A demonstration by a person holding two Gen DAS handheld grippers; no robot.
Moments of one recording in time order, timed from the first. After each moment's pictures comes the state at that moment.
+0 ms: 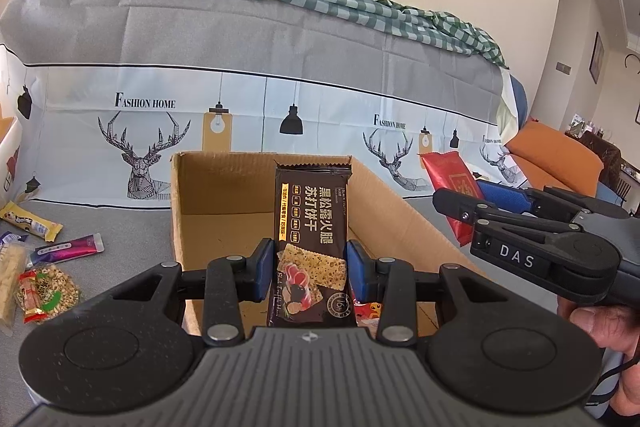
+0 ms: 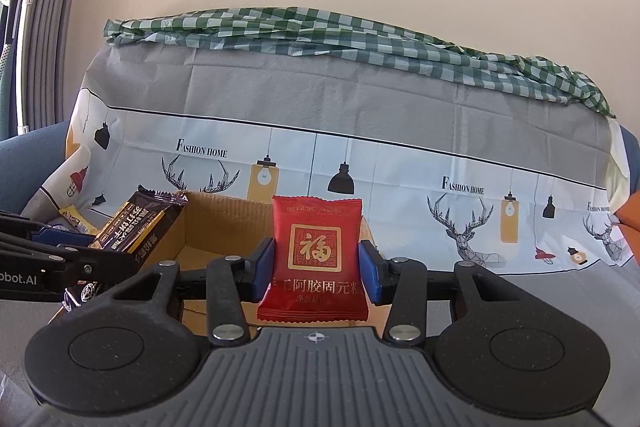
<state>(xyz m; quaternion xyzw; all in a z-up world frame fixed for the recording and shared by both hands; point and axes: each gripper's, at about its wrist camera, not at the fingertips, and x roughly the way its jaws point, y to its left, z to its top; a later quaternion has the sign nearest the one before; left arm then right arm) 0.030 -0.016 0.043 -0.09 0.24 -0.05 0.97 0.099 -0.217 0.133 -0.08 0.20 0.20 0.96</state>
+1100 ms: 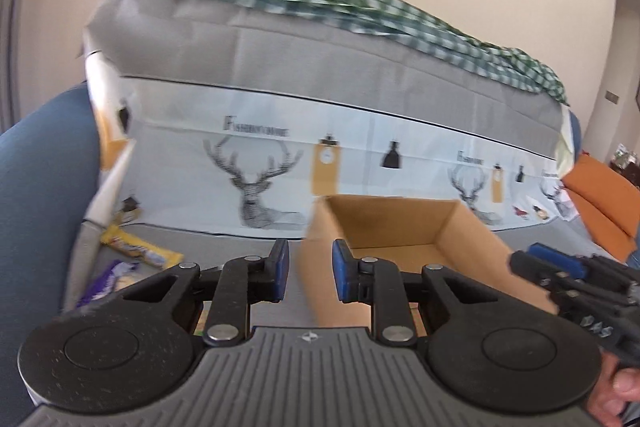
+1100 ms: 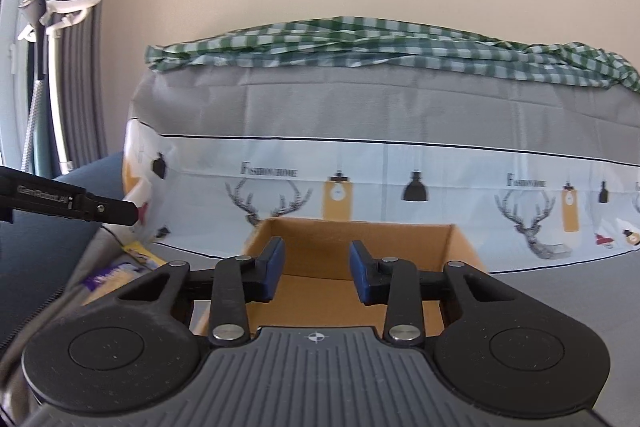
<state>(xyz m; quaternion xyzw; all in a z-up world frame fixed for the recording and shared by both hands) 0.011 0.137 0.072 -0.11 0.23 0.05 0.97 0.079 -0.142 0.143 -0.02 0.20 0.27 0.94</state>
